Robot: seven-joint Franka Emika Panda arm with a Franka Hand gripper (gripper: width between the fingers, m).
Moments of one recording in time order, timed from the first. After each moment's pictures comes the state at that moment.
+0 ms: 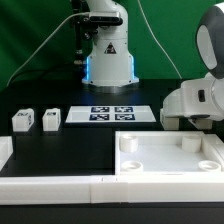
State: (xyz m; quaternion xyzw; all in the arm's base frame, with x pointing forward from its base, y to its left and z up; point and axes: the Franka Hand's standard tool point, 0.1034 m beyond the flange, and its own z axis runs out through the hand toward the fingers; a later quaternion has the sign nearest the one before) arm 0.390 0.184 0.011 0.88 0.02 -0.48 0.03
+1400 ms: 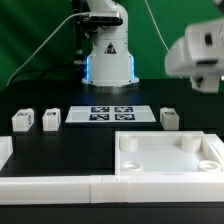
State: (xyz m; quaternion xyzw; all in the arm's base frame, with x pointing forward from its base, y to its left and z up) arm 0.440 0.183 0.108 0.93 0.02 -0.37 0.02
